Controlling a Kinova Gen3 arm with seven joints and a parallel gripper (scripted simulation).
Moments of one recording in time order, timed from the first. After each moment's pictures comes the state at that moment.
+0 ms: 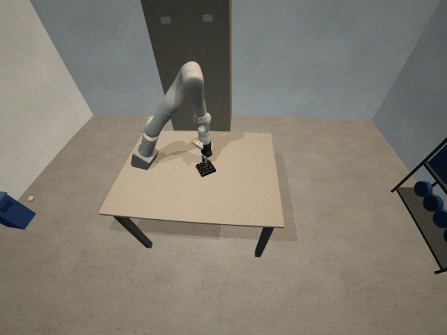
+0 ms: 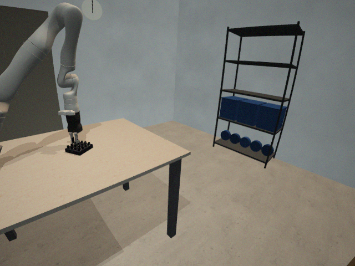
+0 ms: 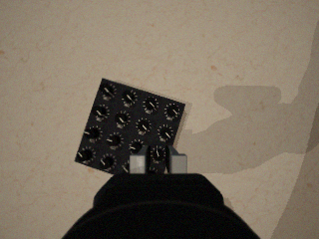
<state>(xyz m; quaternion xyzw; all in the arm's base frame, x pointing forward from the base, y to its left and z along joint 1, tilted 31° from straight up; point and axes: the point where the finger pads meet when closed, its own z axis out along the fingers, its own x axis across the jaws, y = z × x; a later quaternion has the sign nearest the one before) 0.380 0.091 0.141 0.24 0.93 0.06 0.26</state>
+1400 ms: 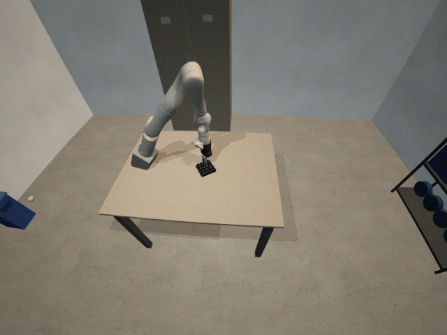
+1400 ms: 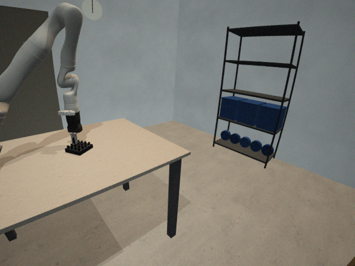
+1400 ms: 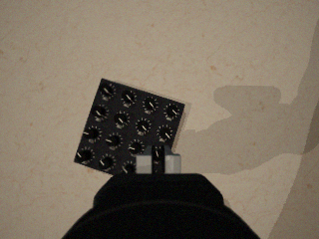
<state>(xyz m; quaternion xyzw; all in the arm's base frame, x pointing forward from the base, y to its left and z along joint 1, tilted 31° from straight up) 0.379 0.091 0.140 0.24 0.93 0.06 0.26</state>
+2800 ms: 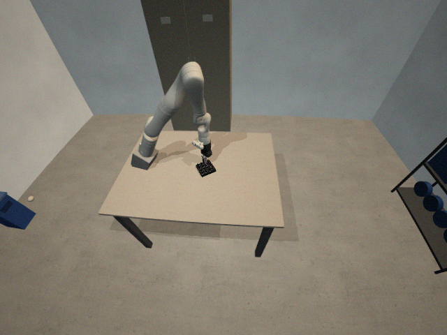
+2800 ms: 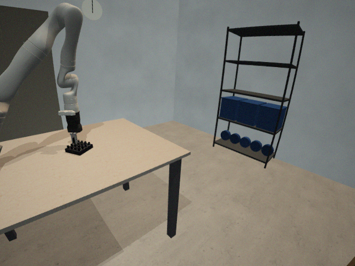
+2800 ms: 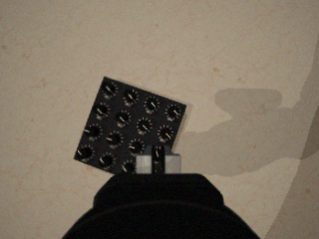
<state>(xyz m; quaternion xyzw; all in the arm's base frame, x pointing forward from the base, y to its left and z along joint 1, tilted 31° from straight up) 0.379 0.091 0.140 0.22 0.94 0.06 0.26</state>
